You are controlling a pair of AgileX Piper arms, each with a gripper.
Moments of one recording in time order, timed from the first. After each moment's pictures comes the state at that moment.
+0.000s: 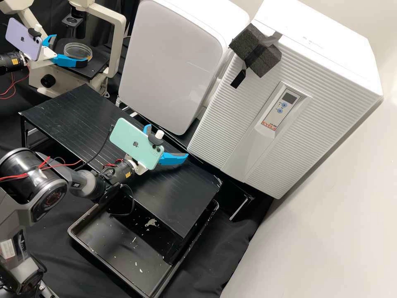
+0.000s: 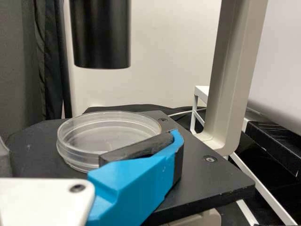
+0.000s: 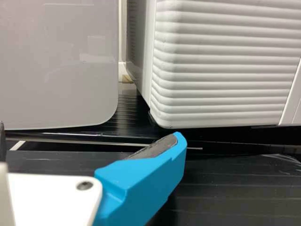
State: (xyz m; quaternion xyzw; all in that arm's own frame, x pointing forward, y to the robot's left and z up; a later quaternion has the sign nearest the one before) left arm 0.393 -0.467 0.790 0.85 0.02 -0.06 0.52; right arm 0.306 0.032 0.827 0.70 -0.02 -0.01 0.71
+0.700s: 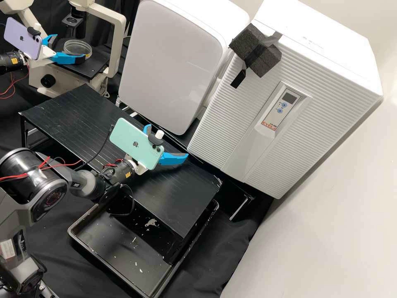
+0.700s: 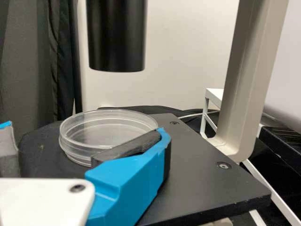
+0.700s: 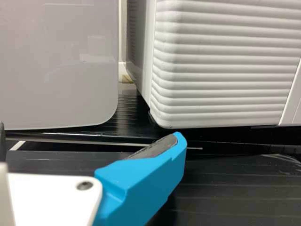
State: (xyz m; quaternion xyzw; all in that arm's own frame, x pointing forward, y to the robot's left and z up) left arm 0.393 -0.466 0.791 0.85 0.02 -0.06 0.53; right arm 0.306 0.032 0.827 0.70 -0.02 -0.01 0.71
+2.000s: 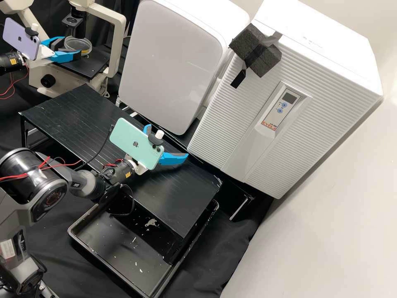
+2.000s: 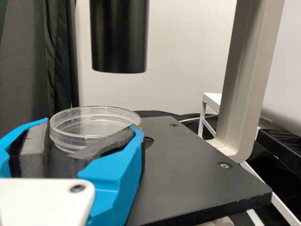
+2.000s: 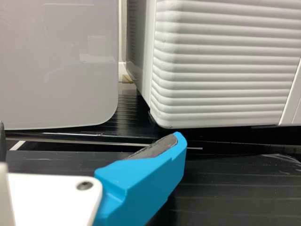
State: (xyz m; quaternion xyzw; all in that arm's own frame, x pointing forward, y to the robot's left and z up) left arm 0.392 -0.460 0.791 0.85 0.01 -0.05 0.53; right arm 0.306 0.032 0.827 0.70 -0.02 -0.01 0.71
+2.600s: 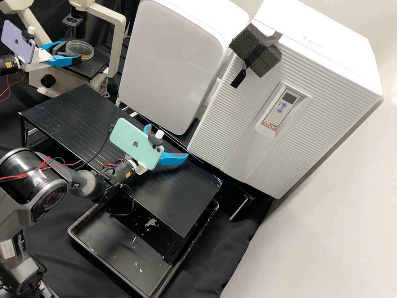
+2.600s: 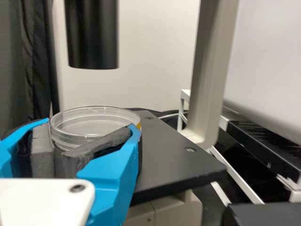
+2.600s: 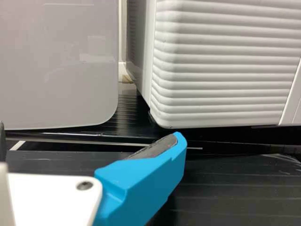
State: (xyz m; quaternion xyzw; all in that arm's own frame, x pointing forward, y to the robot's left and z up) left arm 0.370 -0.466 0.787 0.85 0.00 -0.09 0.52; right arm 0.306 0.032 0.827 0.70 -0.02 -0.01 0.71
